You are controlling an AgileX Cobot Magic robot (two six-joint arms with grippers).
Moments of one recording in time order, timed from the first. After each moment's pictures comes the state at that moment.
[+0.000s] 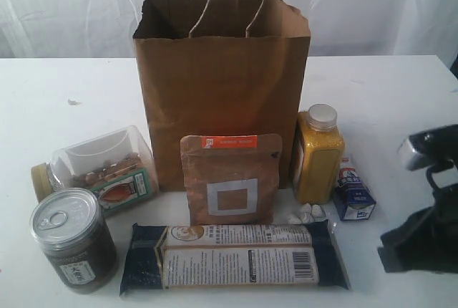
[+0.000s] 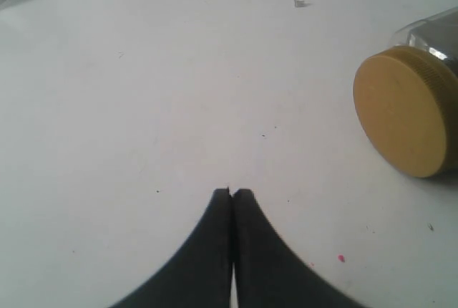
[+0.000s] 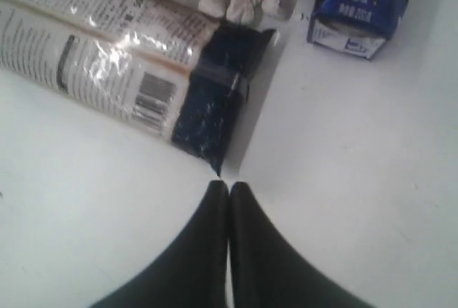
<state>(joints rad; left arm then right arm) 0.13 0.00 0.02 -0.01 0.40 0.13 0.19 1.00 -0.51 0.49 0.71 -0.50</state>
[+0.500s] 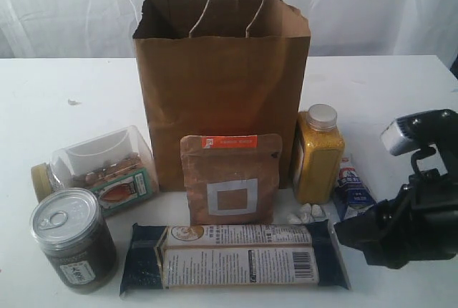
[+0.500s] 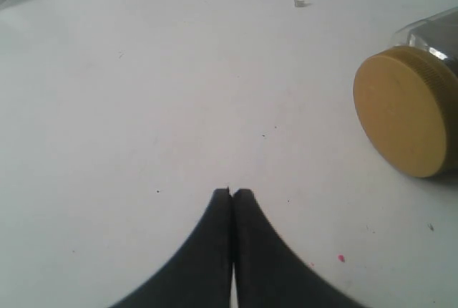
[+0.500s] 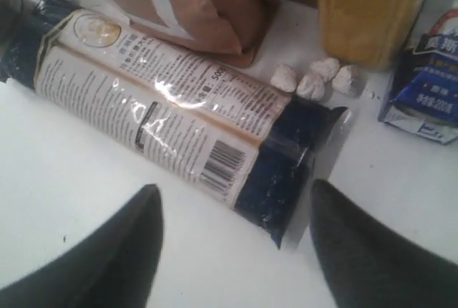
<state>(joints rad) 0.13 0.00 0.02 -0.01 0.40 0.13 0.19 1.03 -0.49 0.77 0.65 -0.84</state>
